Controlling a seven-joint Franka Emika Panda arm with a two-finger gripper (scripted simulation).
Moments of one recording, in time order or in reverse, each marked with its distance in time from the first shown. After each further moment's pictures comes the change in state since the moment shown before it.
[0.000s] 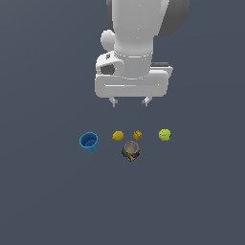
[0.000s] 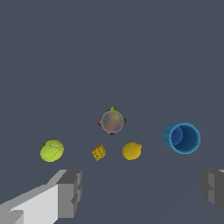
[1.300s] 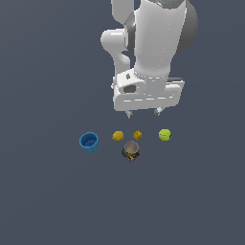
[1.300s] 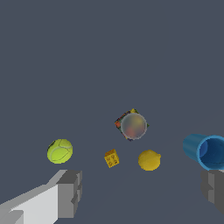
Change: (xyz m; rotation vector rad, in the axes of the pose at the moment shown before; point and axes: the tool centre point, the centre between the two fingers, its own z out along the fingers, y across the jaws) arm 0.006 -0.049 0.042 0.010 -0.007 -0.098
